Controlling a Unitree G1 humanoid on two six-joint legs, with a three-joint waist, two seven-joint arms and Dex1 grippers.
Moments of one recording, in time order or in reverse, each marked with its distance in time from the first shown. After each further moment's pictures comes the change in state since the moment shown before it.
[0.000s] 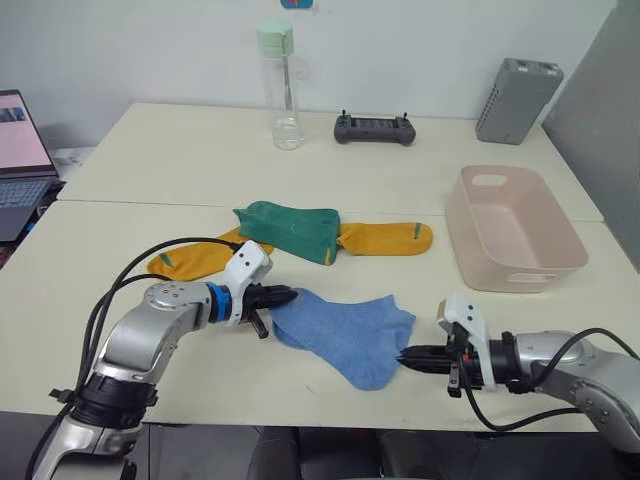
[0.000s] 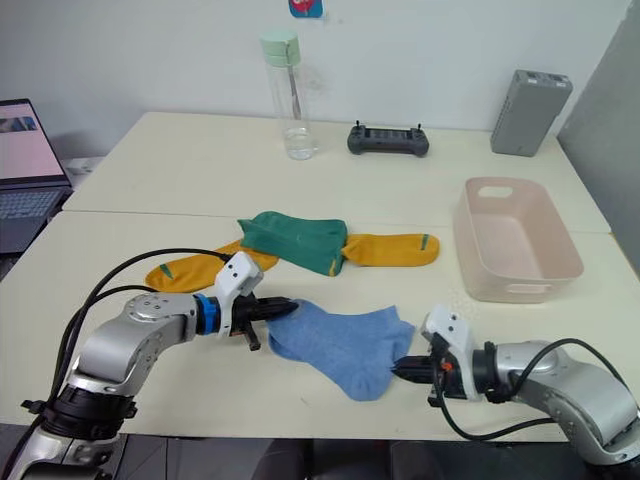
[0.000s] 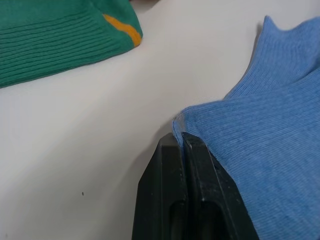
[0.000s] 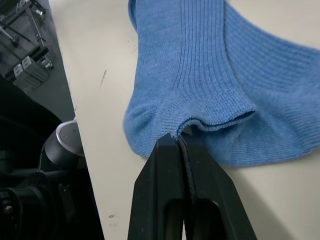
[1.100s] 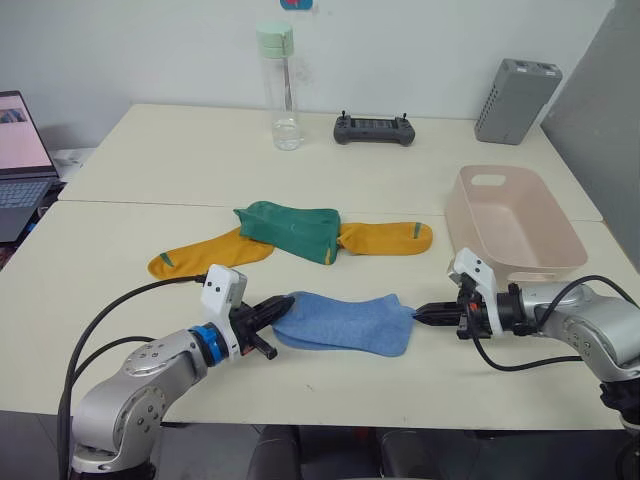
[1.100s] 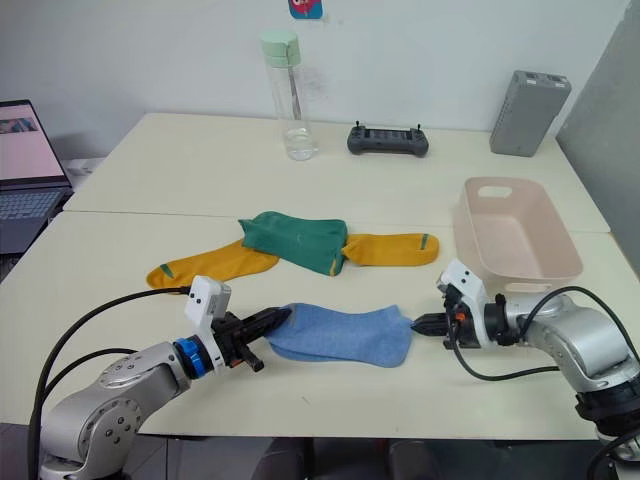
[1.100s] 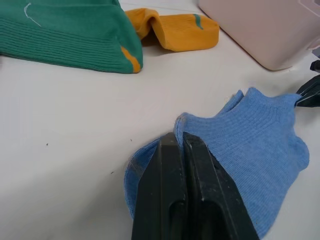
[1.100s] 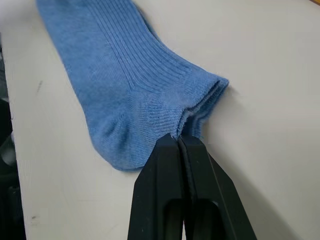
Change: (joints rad) left arm 0.333 -0.214 0.235 -0.345 -0.260 0.073 0.335; right arm -0.286 -0.030 0.096 0.354 -0.135 -0.060 0.155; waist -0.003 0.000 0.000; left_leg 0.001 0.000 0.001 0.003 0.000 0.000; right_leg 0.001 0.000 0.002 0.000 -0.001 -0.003
